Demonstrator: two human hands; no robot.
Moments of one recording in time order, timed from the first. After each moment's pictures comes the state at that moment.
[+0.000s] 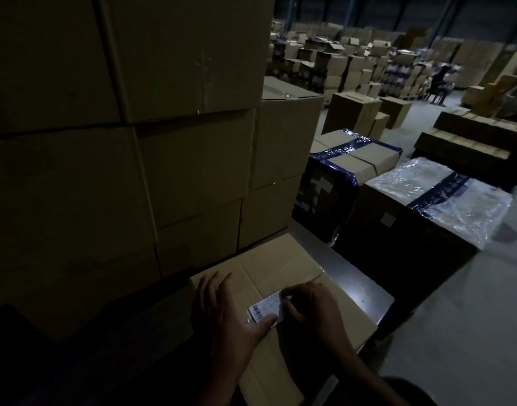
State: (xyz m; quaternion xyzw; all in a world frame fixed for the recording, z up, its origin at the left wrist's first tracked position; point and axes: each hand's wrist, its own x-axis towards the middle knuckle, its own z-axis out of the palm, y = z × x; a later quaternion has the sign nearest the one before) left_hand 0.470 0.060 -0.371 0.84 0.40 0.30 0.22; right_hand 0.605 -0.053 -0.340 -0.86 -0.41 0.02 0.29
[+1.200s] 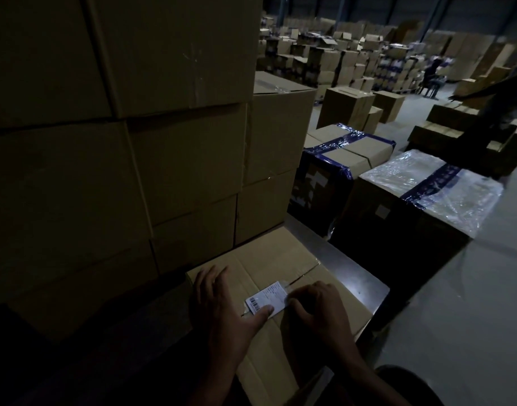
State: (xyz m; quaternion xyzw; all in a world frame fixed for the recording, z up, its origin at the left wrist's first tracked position) left_hand 0.467 0.057 -0.364 0.83 0.40 0.30 0.24; right_hand 0.603 -0.070 -0.352 -0.87 -0.38 0.01 0.32
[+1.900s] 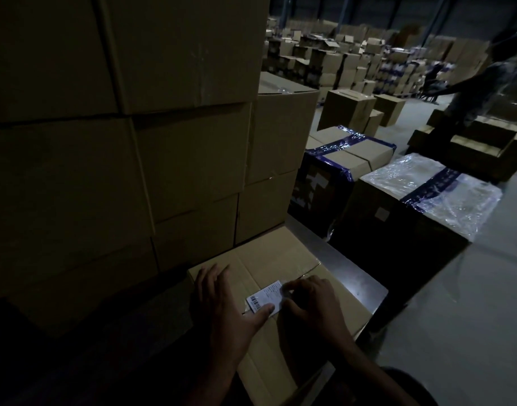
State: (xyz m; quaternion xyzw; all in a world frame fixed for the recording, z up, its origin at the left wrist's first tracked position) left_hand 0.466 0.056 -0.365 0.84 0.40 0.30 0.23; right_hand 0.605 -0.063 -0.344 -0.86 -0.41 0.02 0.29
